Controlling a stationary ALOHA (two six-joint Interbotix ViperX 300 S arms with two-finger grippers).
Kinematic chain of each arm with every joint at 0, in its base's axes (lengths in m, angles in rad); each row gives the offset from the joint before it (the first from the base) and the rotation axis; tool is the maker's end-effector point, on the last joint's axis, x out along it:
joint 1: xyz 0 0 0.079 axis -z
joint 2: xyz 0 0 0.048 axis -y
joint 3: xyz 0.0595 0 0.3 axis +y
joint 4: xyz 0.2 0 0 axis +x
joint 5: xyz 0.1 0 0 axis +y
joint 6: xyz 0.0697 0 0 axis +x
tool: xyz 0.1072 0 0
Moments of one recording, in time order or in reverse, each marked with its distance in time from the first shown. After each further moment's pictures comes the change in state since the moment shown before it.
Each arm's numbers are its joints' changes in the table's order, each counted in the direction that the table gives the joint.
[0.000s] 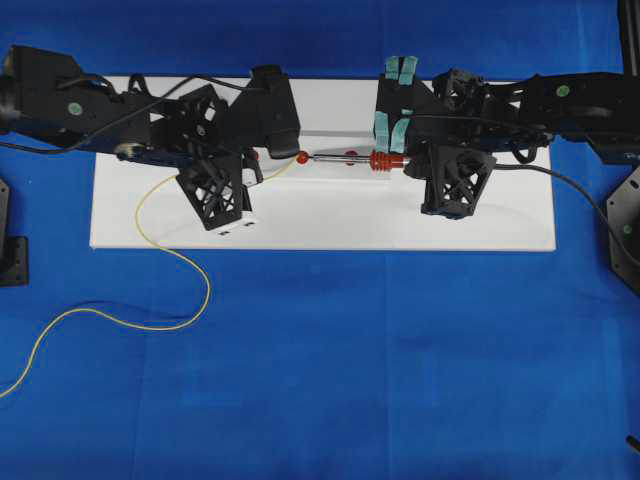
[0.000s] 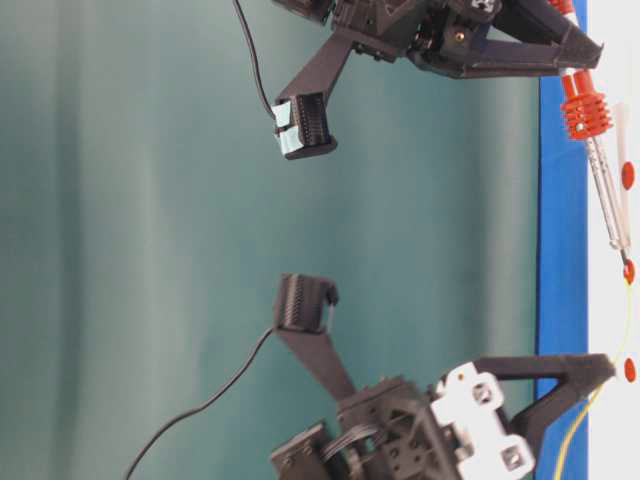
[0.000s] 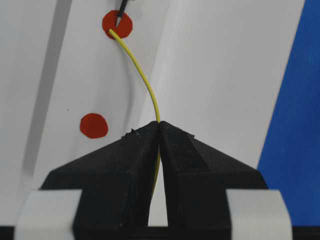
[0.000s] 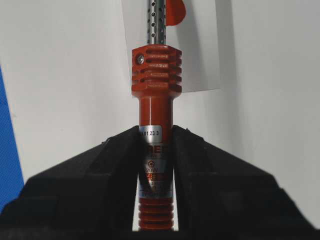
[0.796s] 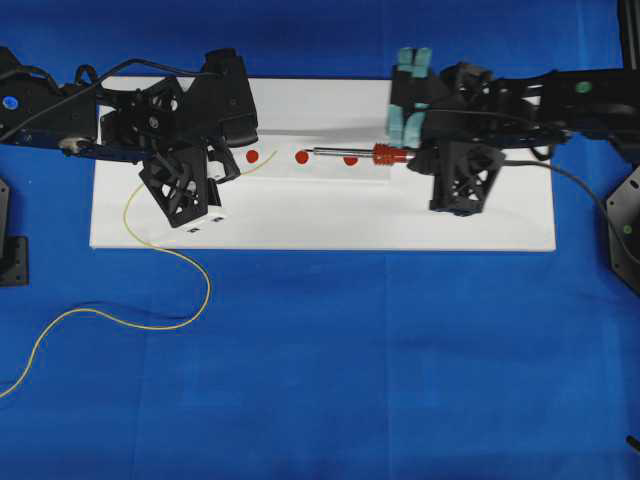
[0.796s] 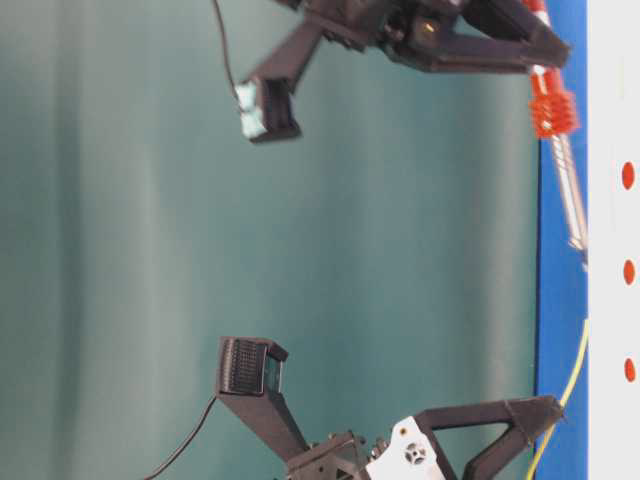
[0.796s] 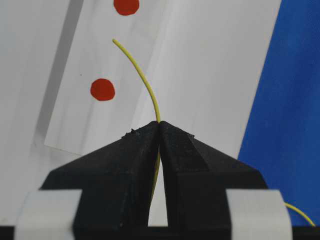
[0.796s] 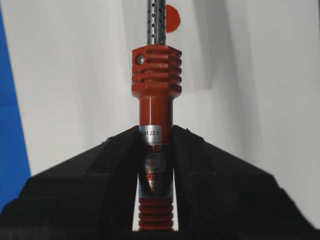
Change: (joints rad) left arm 0.000 0.141 0.084 0.000 -0.005 -0.034; right arm 0.002 0.097 0.037 -0.008 0.003 0.000
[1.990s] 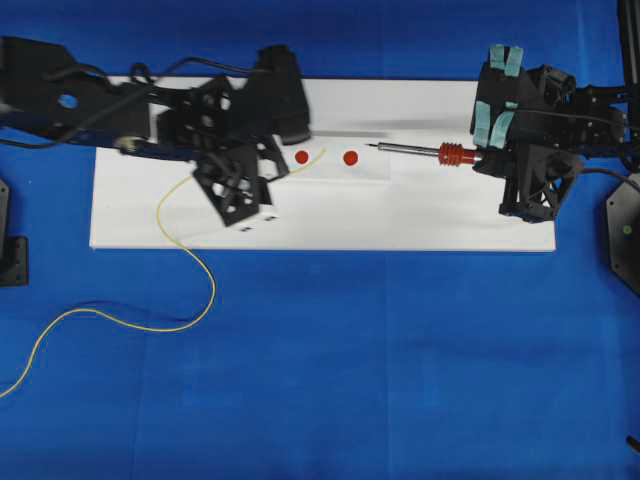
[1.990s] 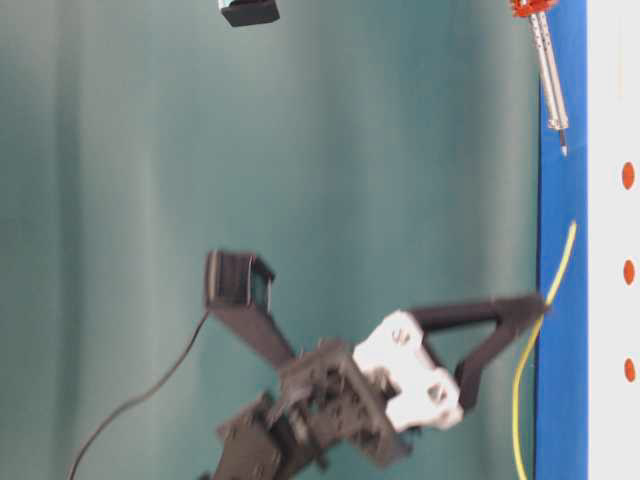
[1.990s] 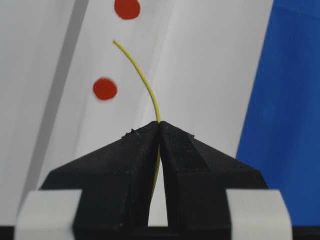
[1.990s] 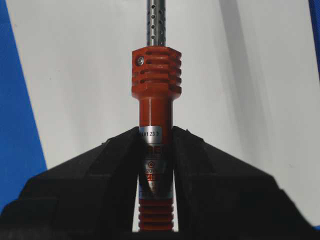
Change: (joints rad) left arm 0.014 -0.169 -0.196 0.000 -0.021 0.002; right arm 0.005 0.249 0.175 -0.066 0.078 0.120
